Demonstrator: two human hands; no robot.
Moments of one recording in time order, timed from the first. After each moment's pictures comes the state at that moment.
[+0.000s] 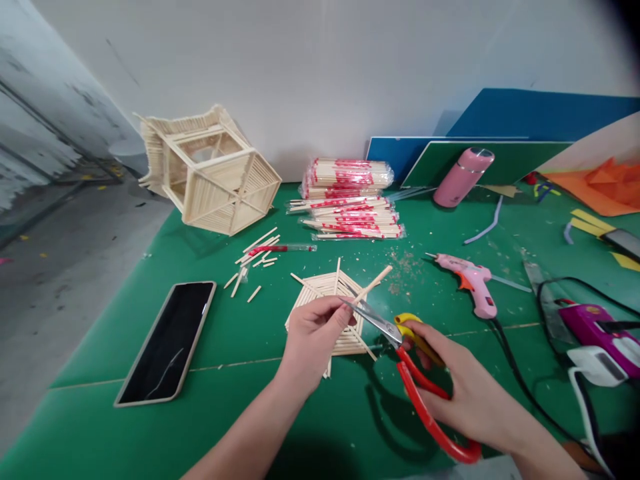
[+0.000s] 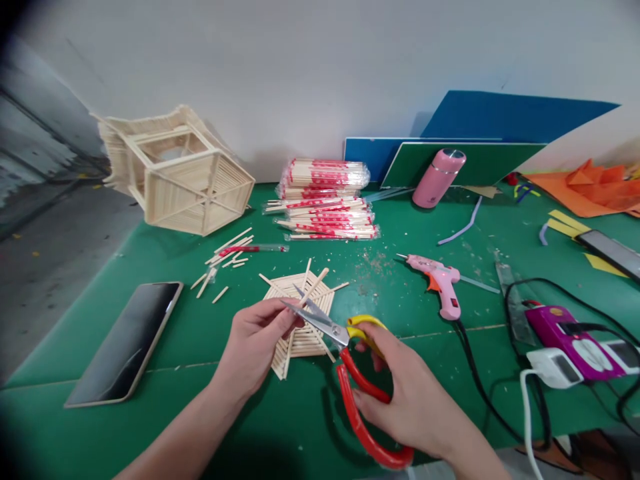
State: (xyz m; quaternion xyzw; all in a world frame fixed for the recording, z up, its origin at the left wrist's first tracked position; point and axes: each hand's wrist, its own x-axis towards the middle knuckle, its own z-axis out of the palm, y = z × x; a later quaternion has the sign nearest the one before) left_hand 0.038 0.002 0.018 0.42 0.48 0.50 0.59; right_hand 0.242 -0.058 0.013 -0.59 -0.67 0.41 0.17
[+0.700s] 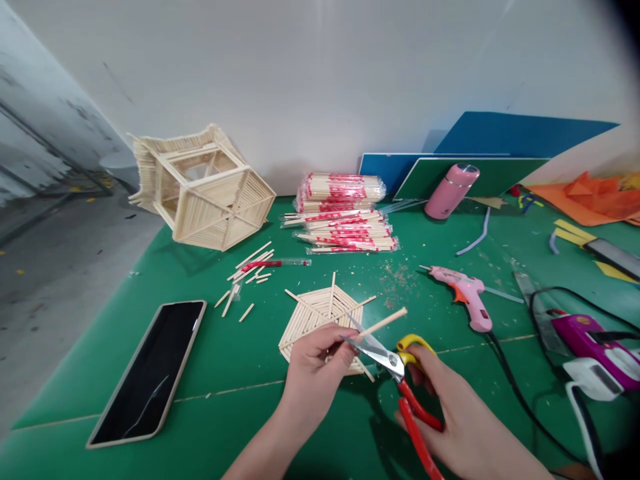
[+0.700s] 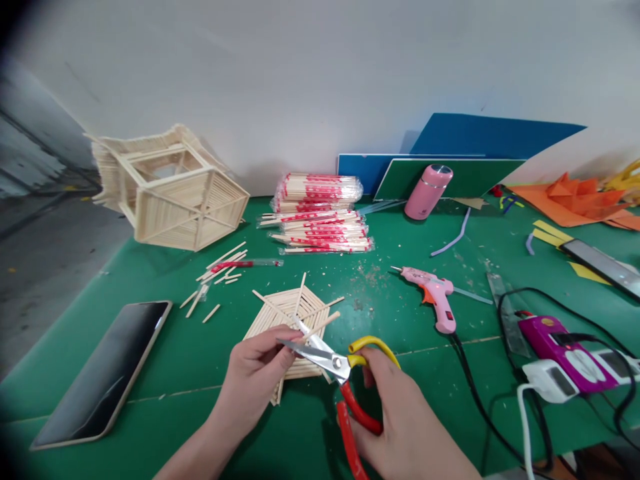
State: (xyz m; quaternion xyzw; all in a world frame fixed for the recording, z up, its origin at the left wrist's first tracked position) left_hand 0.040 -0.003 0.016 0.50 0.43 0.51 0.54; right_hand 0.230 -0.063 0.009 -0.62 -0.67 0.38 0.16
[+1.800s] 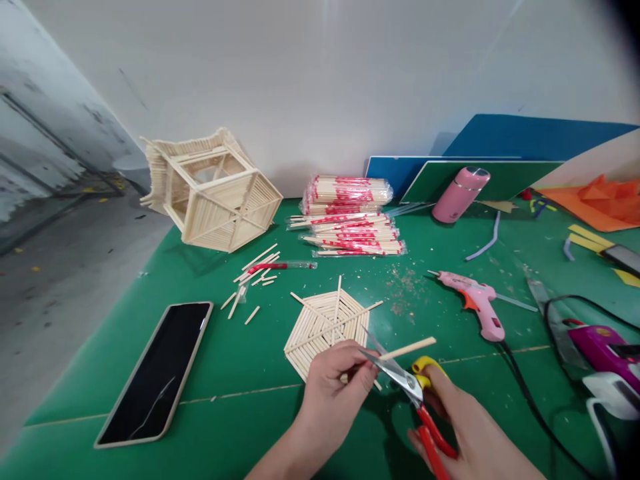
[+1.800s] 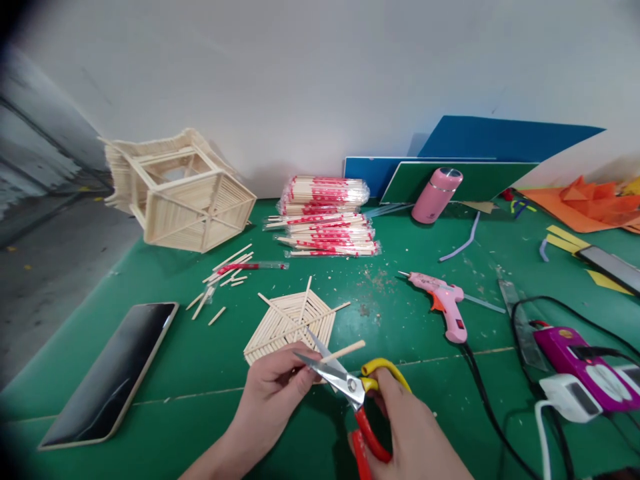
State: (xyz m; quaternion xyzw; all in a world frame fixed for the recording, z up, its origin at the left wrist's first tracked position) left_hand 0.047 -0.015 0.007 0.55 0.43 0.46 0.55; right_hand 0.222 -0.066 0.014 -0.66 -0.63 0.38 0.10
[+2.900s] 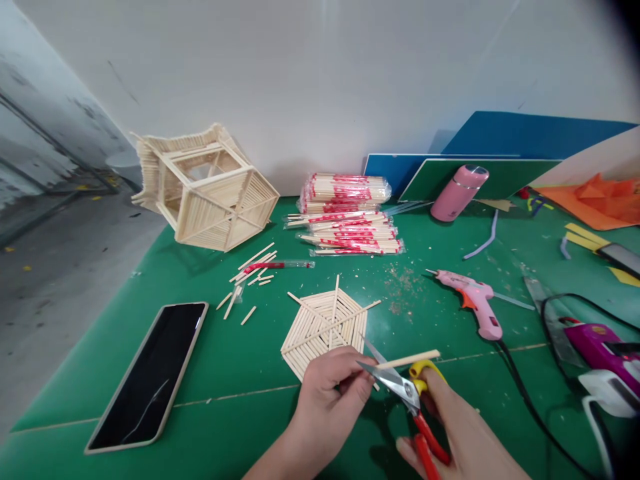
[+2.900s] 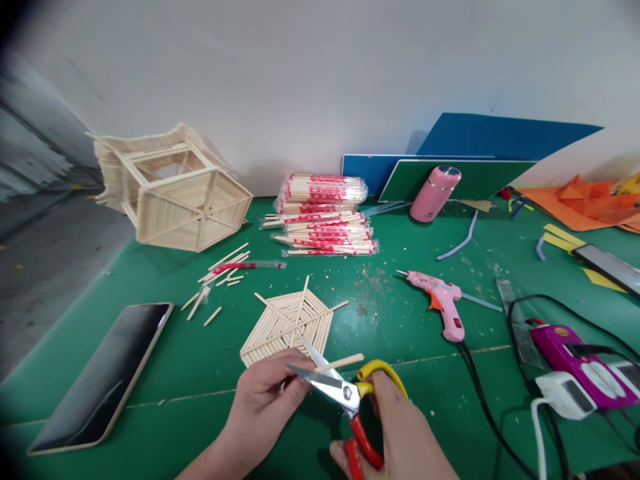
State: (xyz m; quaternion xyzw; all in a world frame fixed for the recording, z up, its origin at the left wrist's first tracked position) left_hand 0.042 -0.016 0.010 0.62 0.40 0.47 0.48; right_hand 0.216 -0.070 0.012 -0.68 -0.63 0.37 0.10
